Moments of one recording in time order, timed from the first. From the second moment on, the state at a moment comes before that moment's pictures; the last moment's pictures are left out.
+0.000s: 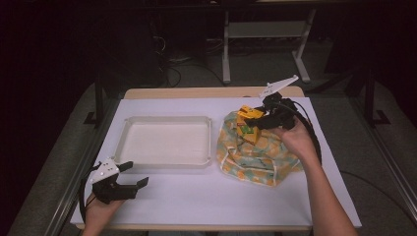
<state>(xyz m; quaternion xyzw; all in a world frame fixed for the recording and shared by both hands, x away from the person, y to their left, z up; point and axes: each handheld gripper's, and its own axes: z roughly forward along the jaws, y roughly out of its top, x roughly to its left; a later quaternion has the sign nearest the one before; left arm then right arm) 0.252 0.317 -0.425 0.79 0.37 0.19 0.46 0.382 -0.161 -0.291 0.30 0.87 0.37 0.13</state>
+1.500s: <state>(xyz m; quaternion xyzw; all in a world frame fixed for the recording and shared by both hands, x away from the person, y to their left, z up) 0.252 0.319 -0.425 0.79 0.36 0.19 0.46 0.390 -0.104 -0.276 0.22 0.89 0.38 0.10</state>
